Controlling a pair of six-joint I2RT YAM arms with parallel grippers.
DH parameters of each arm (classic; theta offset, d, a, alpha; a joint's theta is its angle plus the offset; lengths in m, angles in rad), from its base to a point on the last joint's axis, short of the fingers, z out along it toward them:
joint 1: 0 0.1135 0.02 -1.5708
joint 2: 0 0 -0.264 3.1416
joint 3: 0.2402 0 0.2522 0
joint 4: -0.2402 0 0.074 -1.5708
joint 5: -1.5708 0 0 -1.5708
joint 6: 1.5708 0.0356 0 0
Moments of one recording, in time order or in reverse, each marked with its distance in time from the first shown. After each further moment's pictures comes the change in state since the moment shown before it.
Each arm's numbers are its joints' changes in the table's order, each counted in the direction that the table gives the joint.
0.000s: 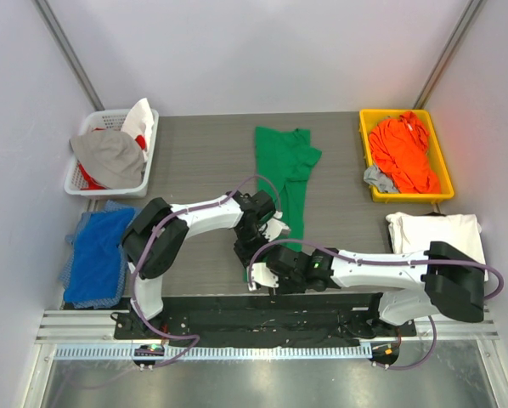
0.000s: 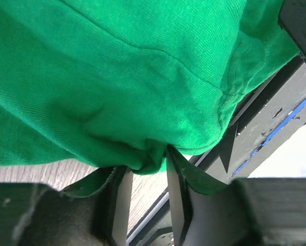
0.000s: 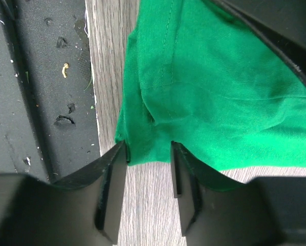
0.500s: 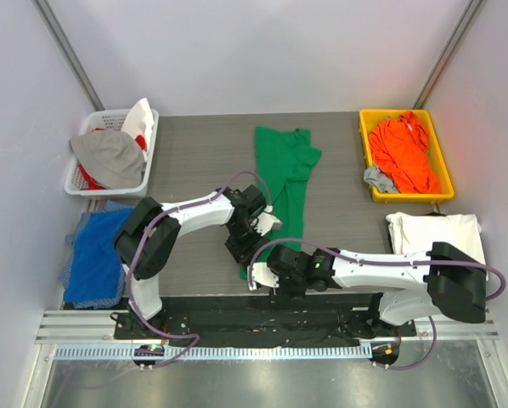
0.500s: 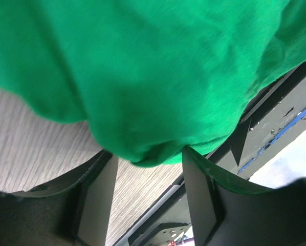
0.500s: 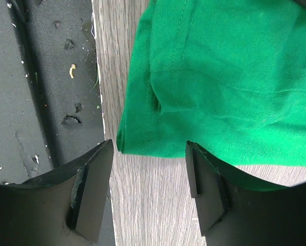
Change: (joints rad) left arm 0.069 -0.047 -0.042 0.005 0.023 -0.014; right arm 0.000 -0.011 0.000 -0.007 0.019 0.018
